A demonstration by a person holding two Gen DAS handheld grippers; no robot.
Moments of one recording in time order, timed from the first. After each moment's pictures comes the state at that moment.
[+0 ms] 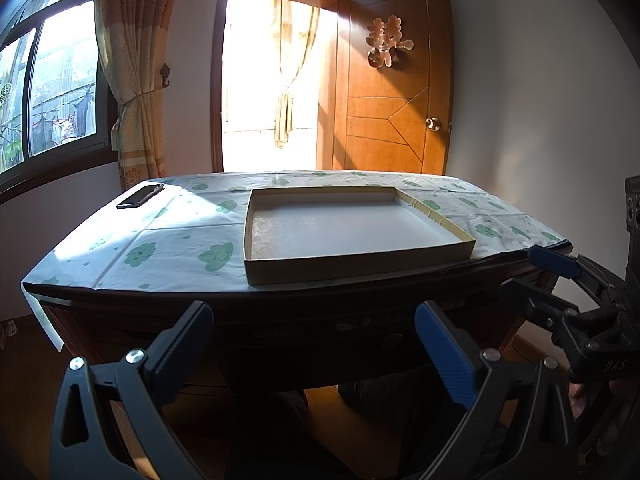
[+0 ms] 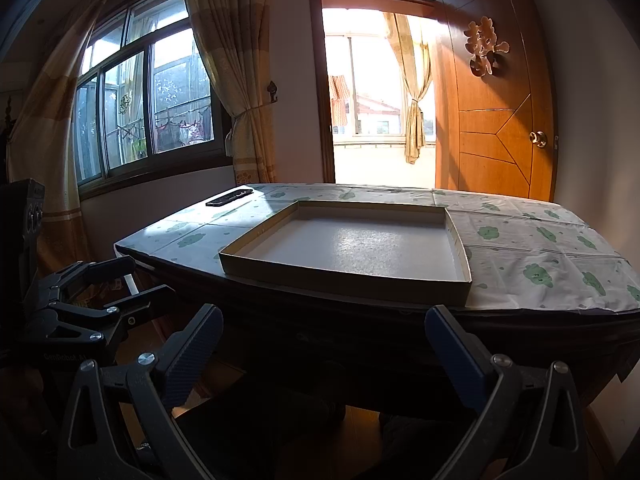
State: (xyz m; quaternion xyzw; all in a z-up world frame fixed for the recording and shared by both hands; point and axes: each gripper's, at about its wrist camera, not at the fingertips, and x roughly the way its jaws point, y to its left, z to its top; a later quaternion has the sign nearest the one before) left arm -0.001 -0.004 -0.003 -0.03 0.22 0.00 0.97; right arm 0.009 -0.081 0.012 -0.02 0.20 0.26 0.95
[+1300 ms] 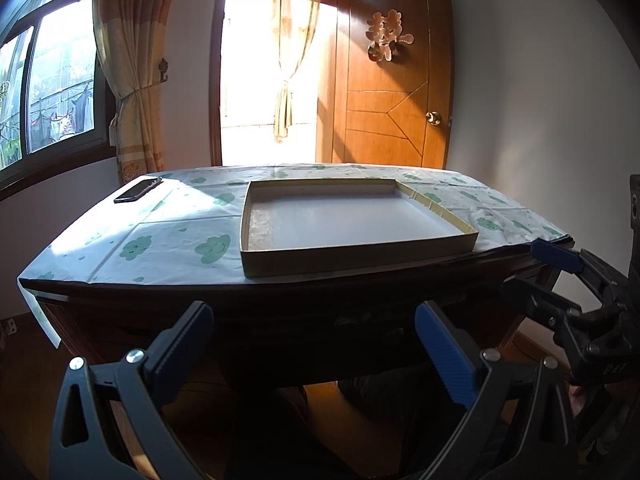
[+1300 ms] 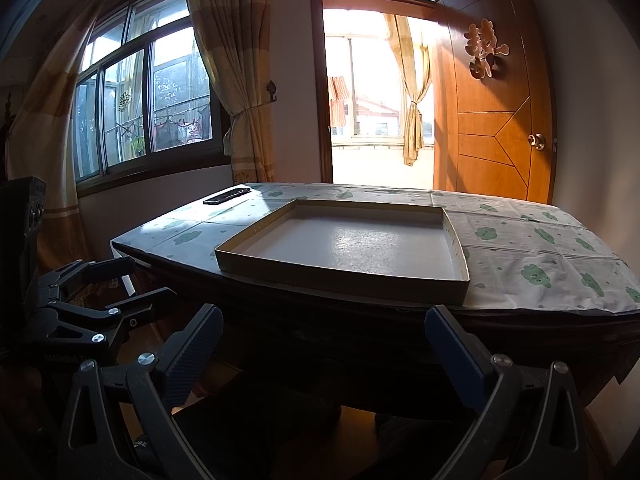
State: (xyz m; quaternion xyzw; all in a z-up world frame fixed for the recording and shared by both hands) left arm 0.004 -0.003 -0.012 -0.03 0.23 -0.01 0.97; right arm 0.008 -0.081 0.008 -0.03 0.19 0.25 0.95
